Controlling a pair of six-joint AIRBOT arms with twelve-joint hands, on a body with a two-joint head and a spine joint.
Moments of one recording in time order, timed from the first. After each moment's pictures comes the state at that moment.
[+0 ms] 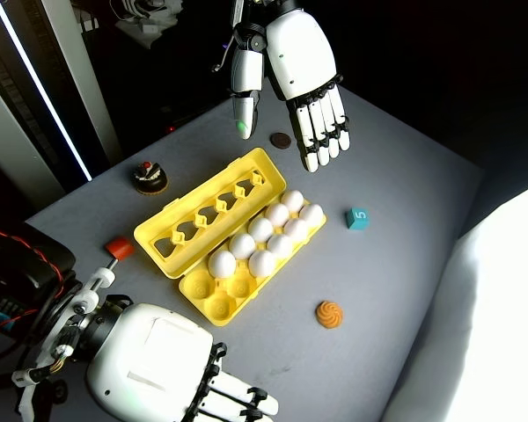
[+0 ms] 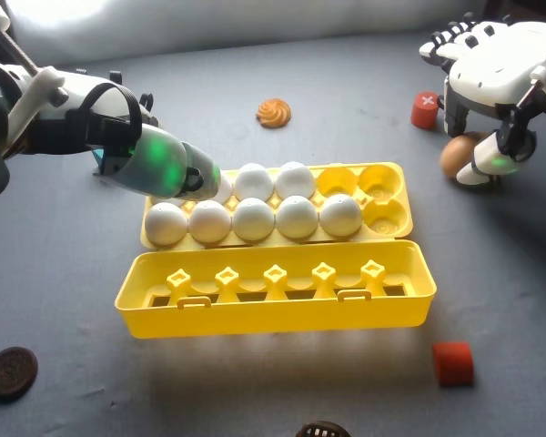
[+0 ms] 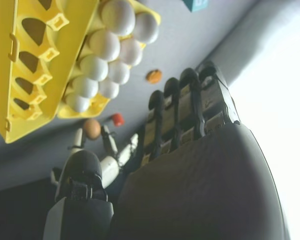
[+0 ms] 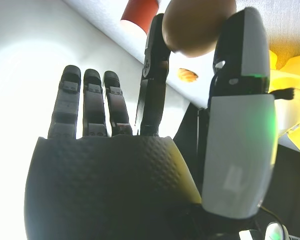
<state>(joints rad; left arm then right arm) 0.08 -0.83 0.66 0.83 0.96 -0.11 -0.41 -1.21 1.29 1.06 0.44 -2.18</state>
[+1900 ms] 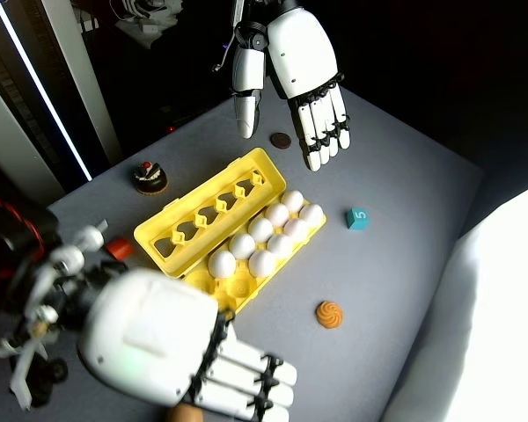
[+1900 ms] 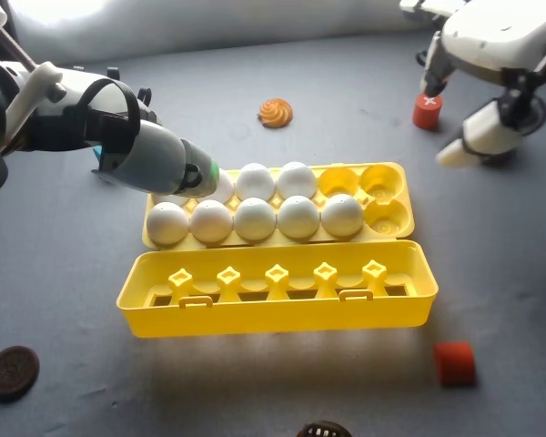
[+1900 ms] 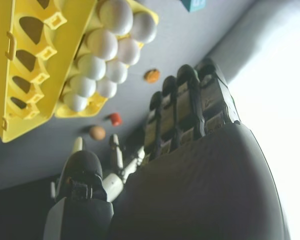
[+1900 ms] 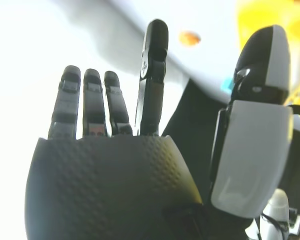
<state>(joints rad) 0.07 -0.83 0.66 0.83 0.97 -0.11 -0.29 -1.06 1.07 1.06 0.45 -2.23</state>
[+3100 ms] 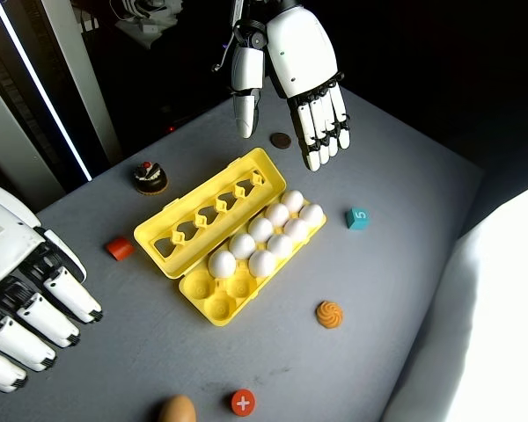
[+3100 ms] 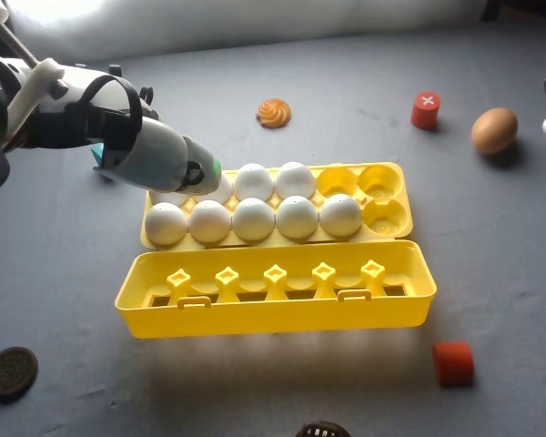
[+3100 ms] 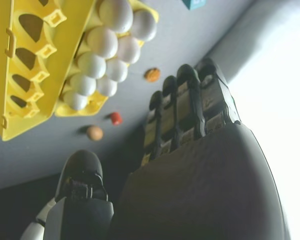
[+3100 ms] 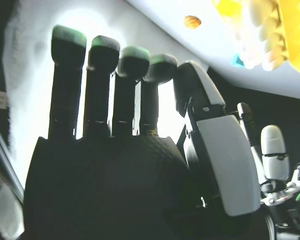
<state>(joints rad) 0.06 -0.84 0.66 0.83 0.98 -0.11 -0.21 -0.65 0.61 1.50 0.63 -2.46</state>
